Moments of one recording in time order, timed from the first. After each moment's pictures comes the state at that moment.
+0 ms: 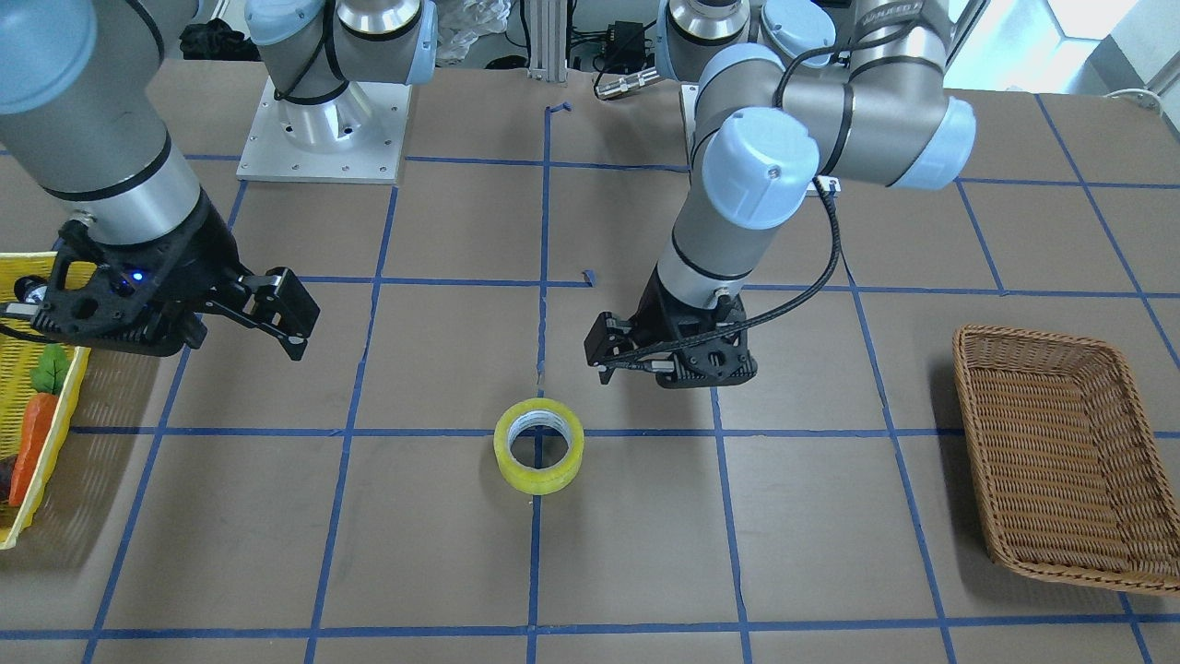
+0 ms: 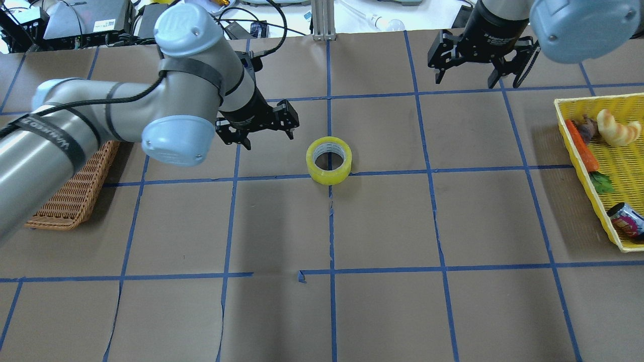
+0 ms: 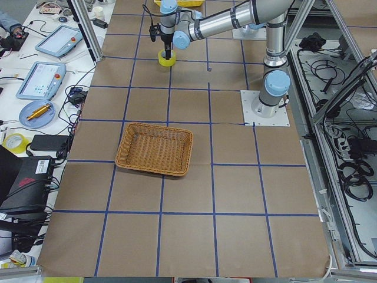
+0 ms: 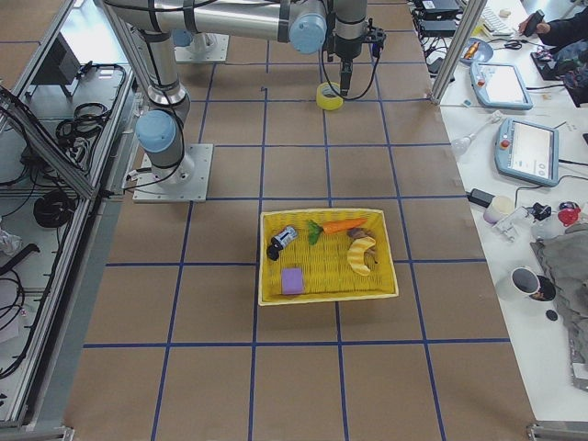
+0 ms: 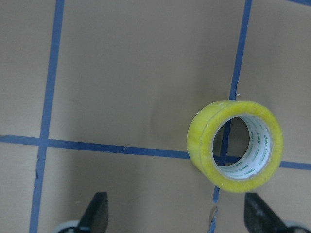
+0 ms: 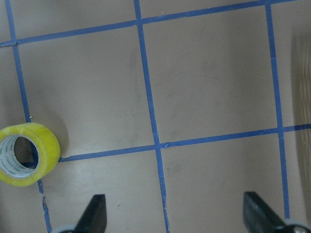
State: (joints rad) left arm -1.80 -1.94 -1.74 -0.90 1.48 -0.37; right arm 1.50 -1.43 1.49 -1.70 -1.54 0.06
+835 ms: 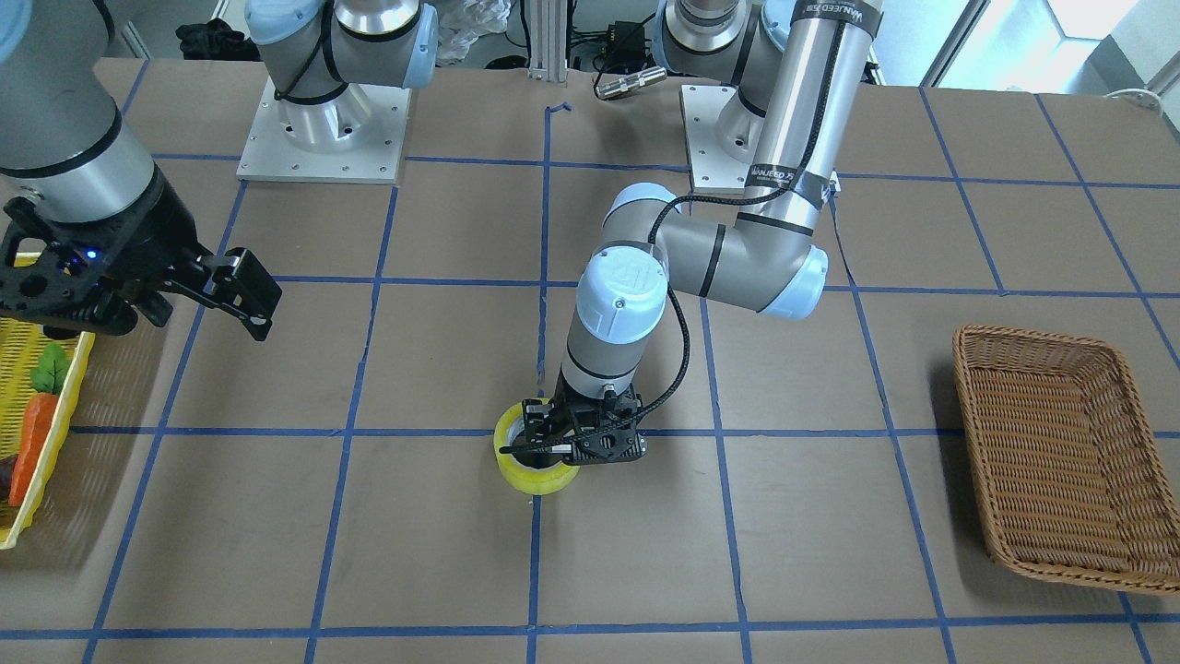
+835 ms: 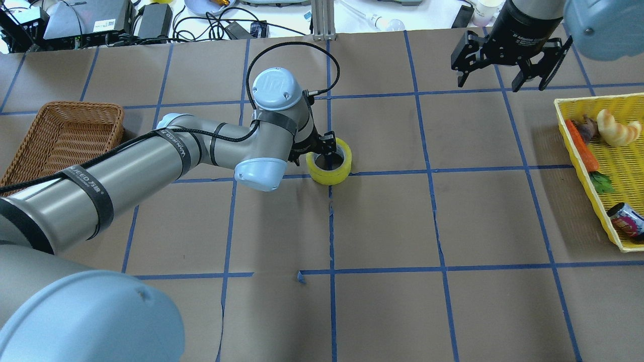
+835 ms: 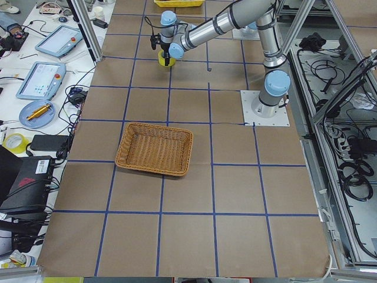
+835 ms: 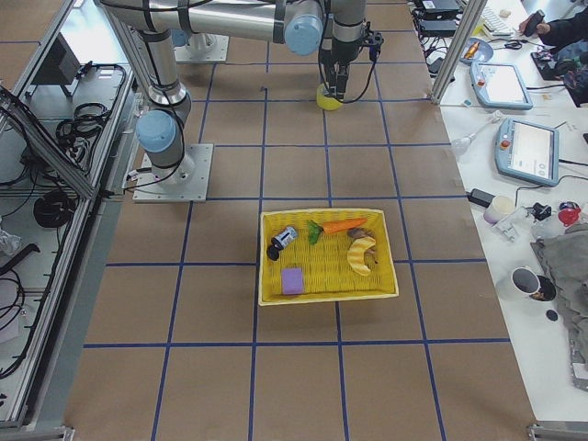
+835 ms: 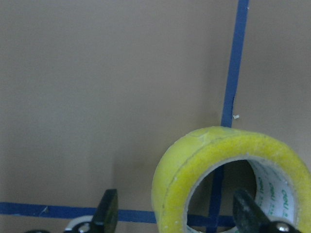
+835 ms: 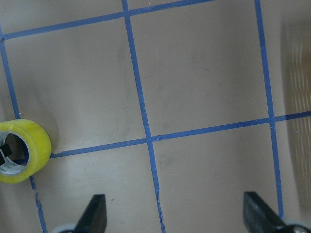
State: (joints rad) left arm -1.86 -2.11 -1.73 -0.74 1.49 -0.42; right arm 1.48 -1.44 1.51 -1.69 -1.55 0.07
